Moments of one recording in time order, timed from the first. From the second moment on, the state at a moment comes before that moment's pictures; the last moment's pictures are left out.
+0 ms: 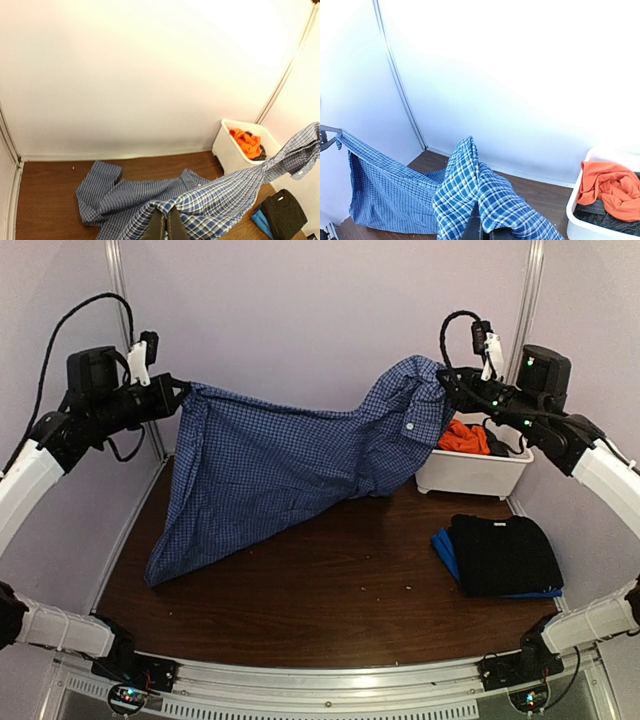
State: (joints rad) left arm -0.39 1.19 1.37 -0.40 0.04 -0.29; right arm 0.46 1.23 1.34 -0.15 -0.10 0.21
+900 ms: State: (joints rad) left arm -0.91 1.08 1.76 -0.48 0.24 -0.06; right arm 0.47 1.00 1.96 -0.28 -0.30 0.19
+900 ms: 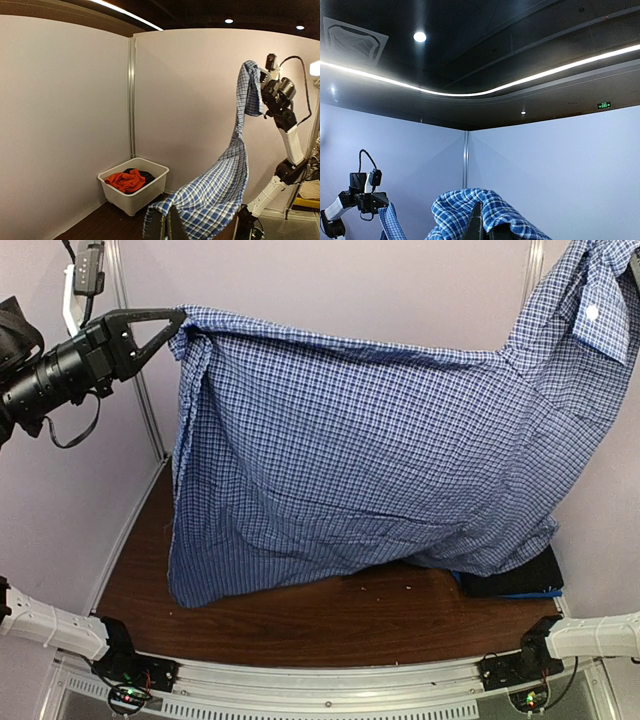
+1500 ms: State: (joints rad) left arm -0.22 1.29 1.28 -0.41 0.02 -0.26; right arm 0.44 1.80 1.96 -0.26 0.01 0.08
